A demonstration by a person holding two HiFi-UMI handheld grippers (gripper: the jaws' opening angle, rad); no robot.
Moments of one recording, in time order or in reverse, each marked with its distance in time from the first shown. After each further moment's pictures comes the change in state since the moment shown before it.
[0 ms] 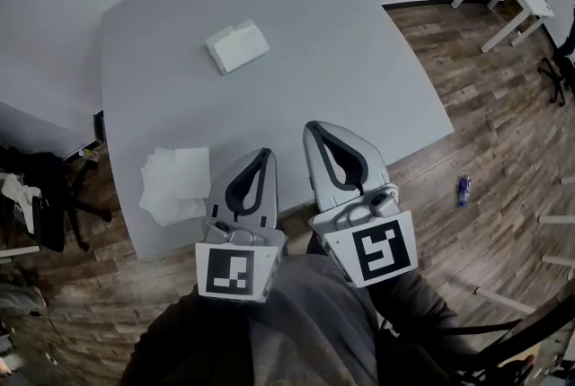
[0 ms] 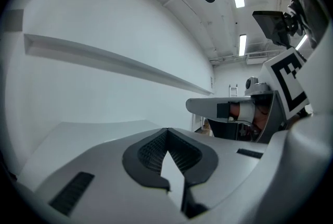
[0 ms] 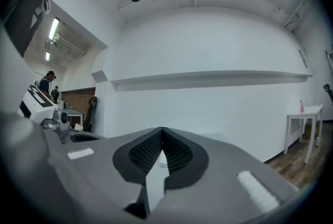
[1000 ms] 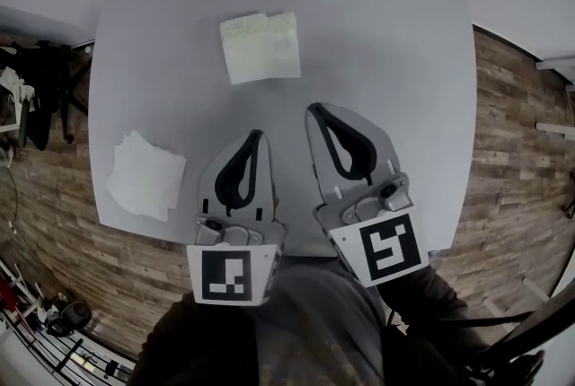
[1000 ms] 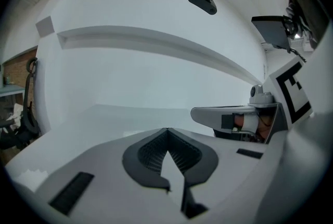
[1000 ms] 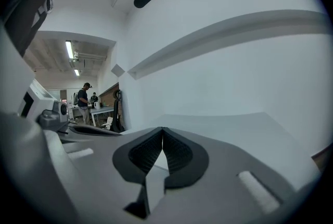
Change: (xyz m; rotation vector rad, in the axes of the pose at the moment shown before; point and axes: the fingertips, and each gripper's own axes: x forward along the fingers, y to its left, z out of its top) left arm 0.229 0.159 -0.047 -0.184 0.145 0.492; right arm 0.275 -0.118 -0.108 0.110 0.218 0.449
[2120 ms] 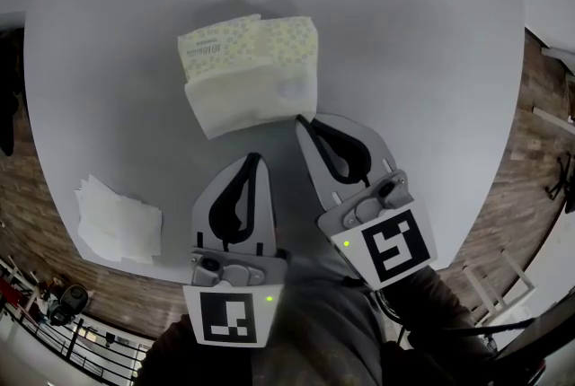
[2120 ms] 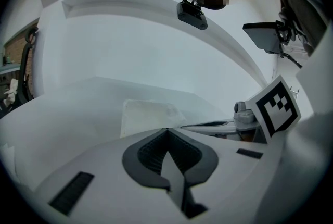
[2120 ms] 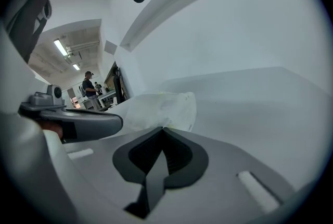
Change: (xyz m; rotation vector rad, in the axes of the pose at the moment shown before) left arm 0.097 0.048 -0.088 -0.115 0.168 -0.011; right arm 0.110 -0.046 -0.140 0.130 0.314 0.109
